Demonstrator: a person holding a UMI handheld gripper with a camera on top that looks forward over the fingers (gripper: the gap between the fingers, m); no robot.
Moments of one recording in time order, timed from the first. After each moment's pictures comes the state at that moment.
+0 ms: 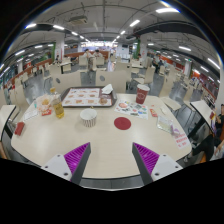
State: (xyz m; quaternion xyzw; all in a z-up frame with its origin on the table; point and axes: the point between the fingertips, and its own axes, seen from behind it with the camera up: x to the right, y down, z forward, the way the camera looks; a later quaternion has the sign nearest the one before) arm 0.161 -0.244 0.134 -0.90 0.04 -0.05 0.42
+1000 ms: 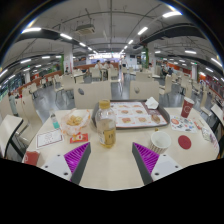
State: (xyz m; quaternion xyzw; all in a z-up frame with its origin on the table) arm -0.106 -0.047 0.089 -0.87 0.02 0.00 0.49
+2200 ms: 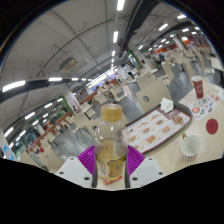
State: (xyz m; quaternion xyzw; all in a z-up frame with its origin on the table) arm -0.140 0.046 0.178 -0.78 0.18 0.22 0.56
